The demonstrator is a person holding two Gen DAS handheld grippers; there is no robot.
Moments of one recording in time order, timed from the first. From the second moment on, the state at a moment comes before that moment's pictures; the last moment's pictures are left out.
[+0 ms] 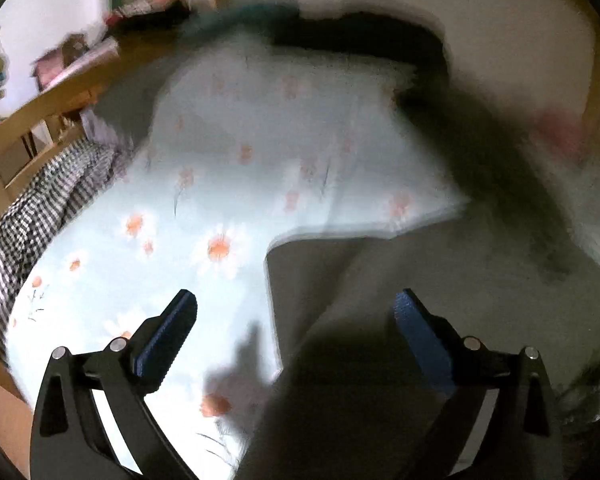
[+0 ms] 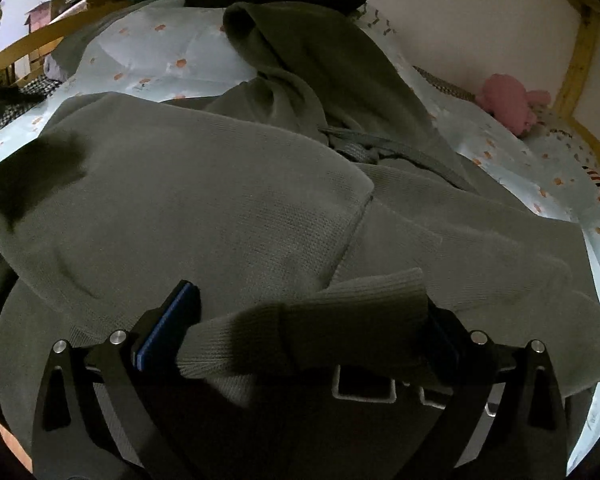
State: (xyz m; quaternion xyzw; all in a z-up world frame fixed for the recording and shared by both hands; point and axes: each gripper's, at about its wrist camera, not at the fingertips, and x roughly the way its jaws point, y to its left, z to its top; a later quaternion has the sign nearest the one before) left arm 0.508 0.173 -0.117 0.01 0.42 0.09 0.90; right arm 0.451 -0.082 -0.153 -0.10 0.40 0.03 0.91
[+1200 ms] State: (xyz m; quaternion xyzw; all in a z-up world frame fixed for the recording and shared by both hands) left arm 0.557 0.079 -0.145 0.02 0.47 0.01 0.88; right arm 0.497 -0.116 -0.151 0.01 0.43 0.03 0.90
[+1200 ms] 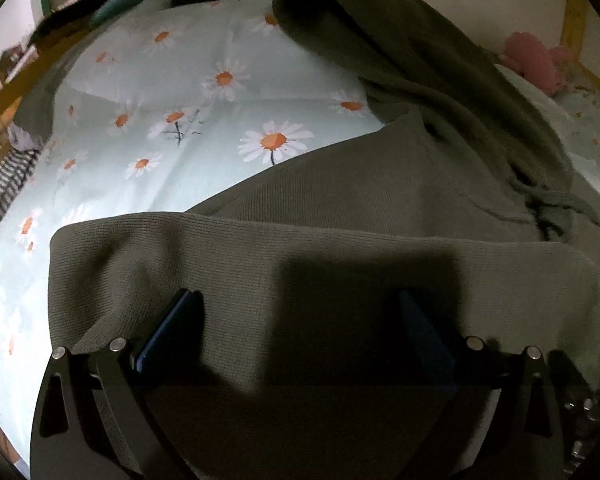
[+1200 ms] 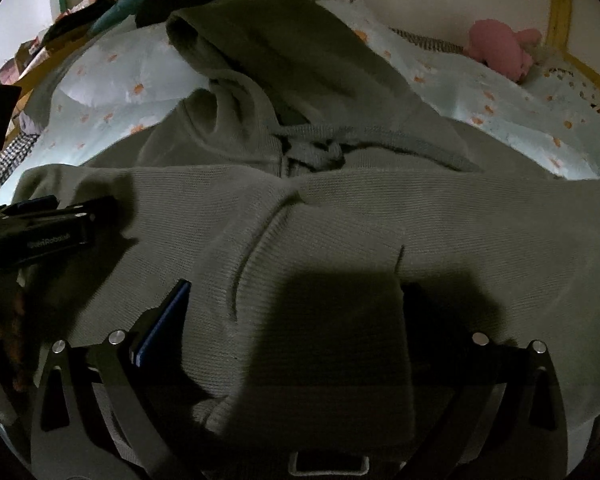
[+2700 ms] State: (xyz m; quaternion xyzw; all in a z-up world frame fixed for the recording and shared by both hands) left arm 0.703 0.027 0.044 -0.18 0.38 -0.32 0.85; right arm 0.648 -0.093 0.009 -0.09 0.13 0.01 0.99
